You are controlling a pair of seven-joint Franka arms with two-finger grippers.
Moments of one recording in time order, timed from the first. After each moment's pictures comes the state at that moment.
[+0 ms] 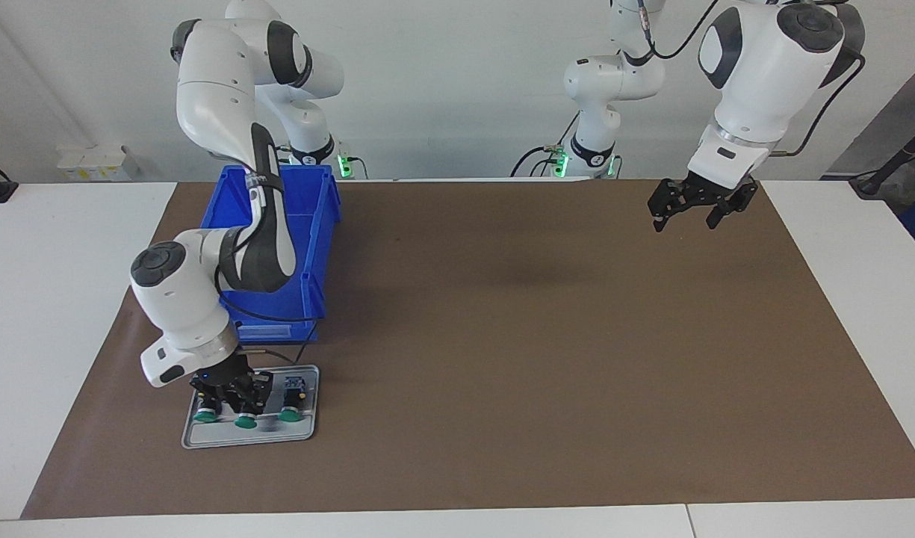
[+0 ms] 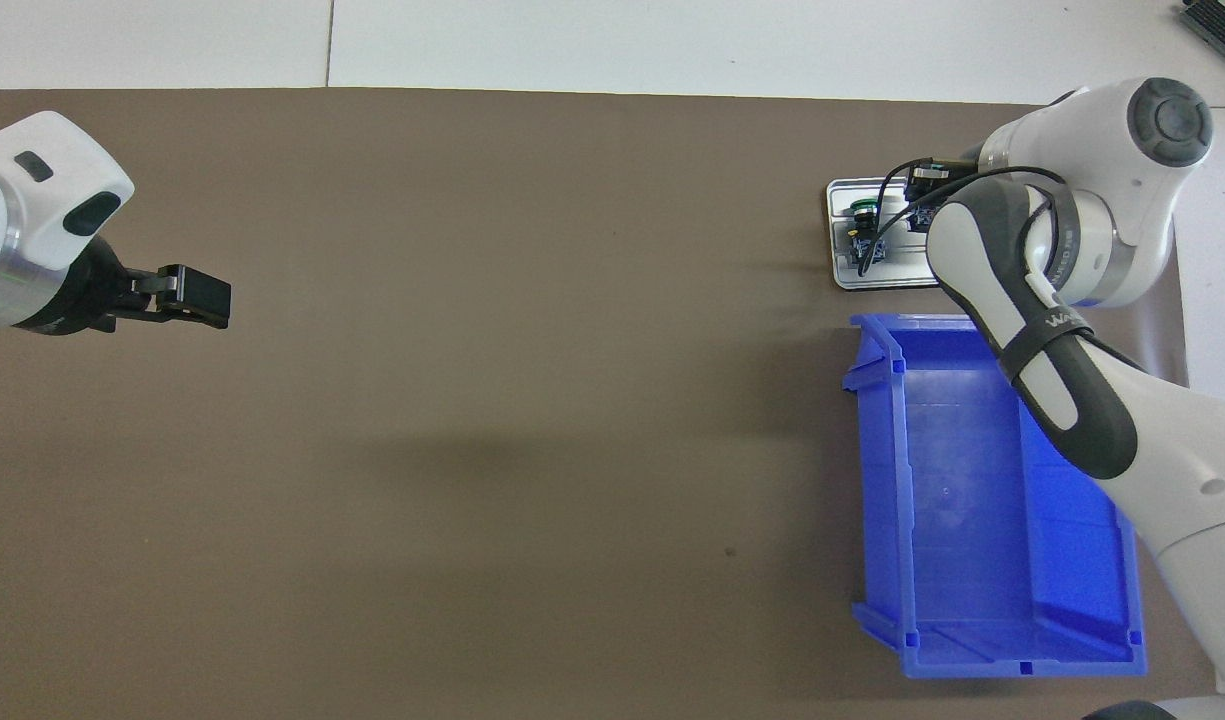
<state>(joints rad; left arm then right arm) -0.02 0.01 -0.13 -1.66 0.01 1.67 -0.12 0.06 0.60 -0.07 -1.41 0.11 2.23 0.19</state>
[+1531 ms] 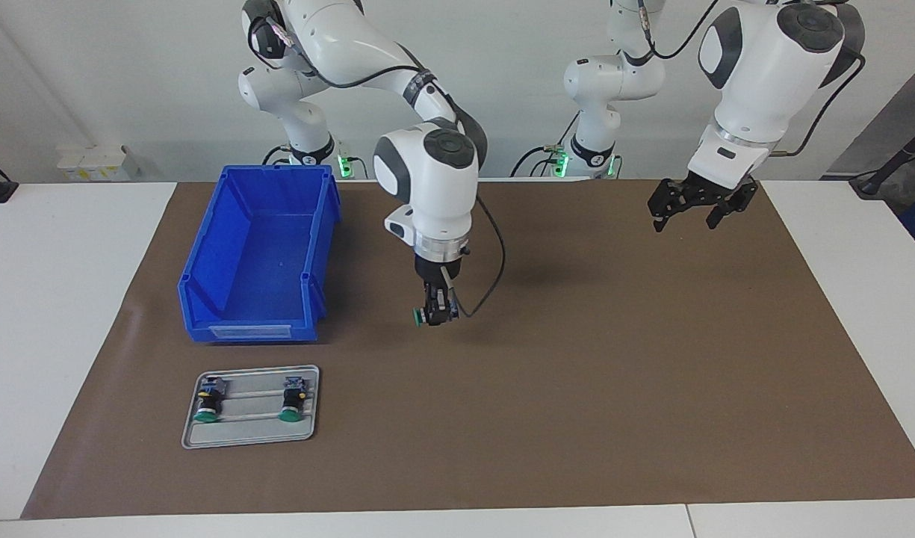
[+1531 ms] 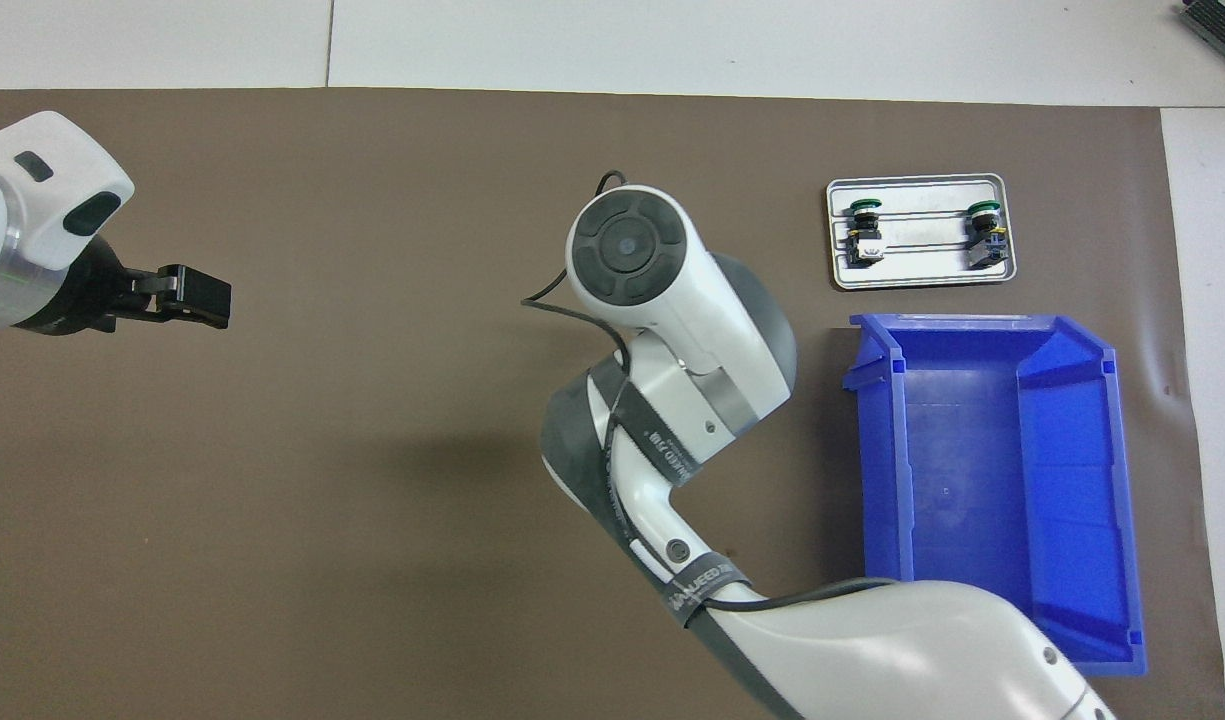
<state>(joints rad) -0.02 0.01 -0.13 -1.66 0.01 1.67 -0.12 0.64 0.52 -0.07 -1.40 -0.18 1.98 2.12</state>
